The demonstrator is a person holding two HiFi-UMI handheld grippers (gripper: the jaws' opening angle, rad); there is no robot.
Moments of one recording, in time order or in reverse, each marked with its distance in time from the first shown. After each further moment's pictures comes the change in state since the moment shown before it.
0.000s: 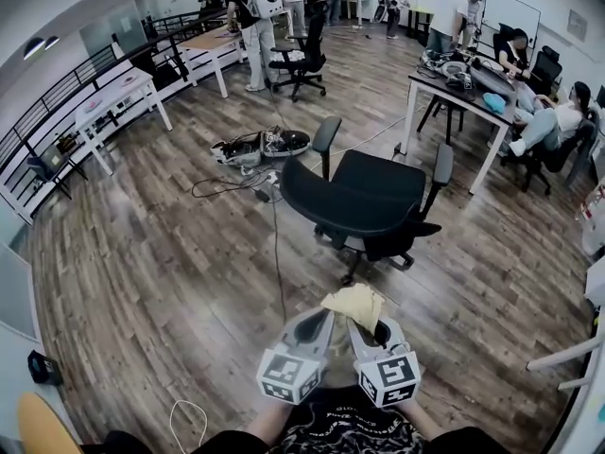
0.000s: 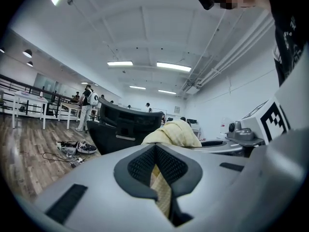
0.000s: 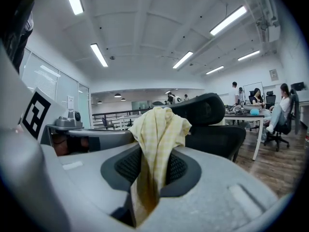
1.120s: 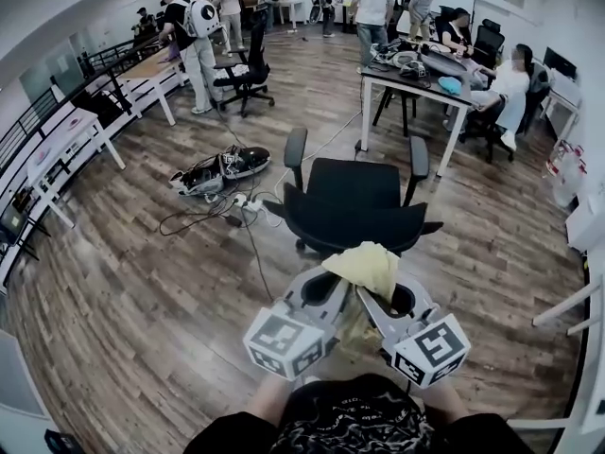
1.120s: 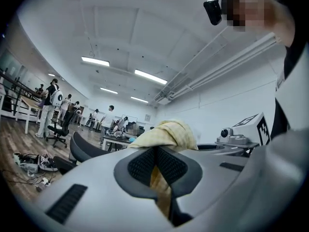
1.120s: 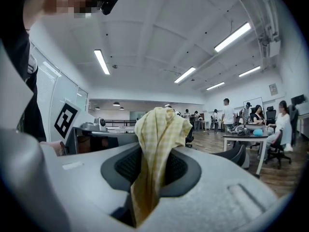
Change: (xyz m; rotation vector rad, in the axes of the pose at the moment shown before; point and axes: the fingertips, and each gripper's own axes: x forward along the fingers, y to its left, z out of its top) left arm 0.052 0.053 0.139 0.020 -0.072 -0.420; right arm 0.069 0.017 0.140 -0.076 -0.159 -0.023
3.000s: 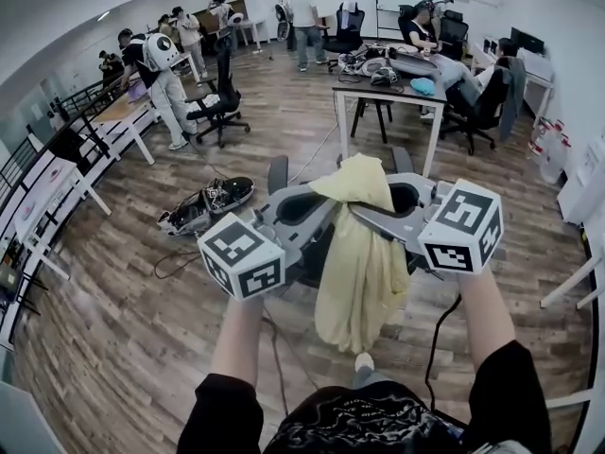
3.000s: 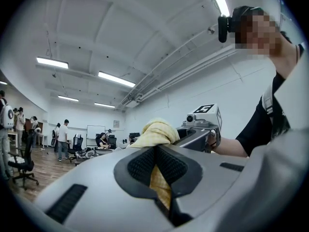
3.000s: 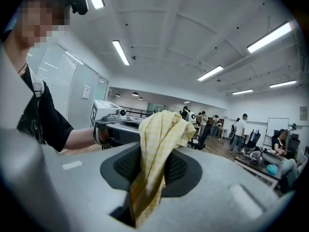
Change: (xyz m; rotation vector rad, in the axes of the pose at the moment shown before) left arm 0.096 0.055 0.147 0.245 -0.008 -0.417; right arm 0.085 -0.096 0.138 -0.214 0.116 0.191
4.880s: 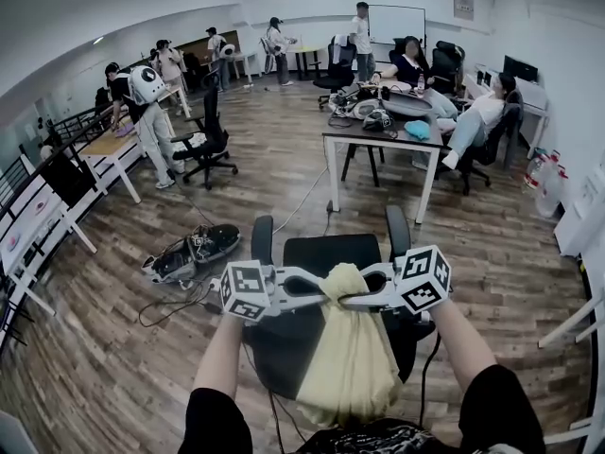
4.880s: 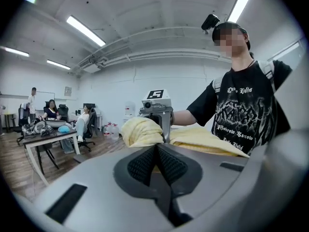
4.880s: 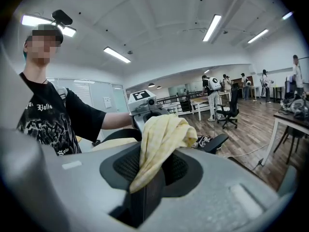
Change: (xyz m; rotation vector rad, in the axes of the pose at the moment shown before) left arm 0.071 0.092 -0.160 -0.049 0.306 -0.611; right arm 0.078 -0.108 -0.148 0.288 0.151 0.438
